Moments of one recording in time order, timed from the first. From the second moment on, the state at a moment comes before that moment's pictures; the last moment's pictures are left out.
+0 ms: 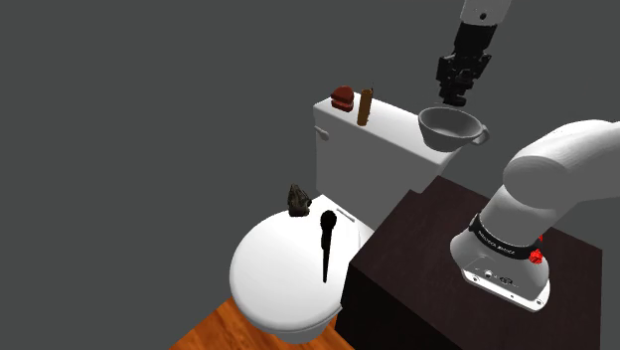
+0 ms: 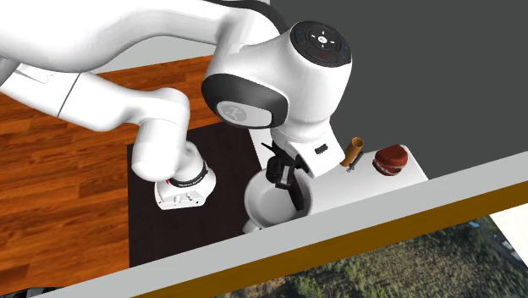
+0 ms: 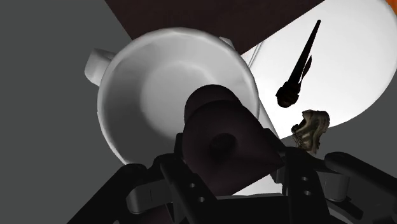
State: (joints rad) arm -0.30 -0.77 -0.28 -2.59 -0.17 1.80 0.07
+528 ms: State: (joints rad) arm -0.31 -0.75 -0.30 -2.69 -0.19 1.91 0.07
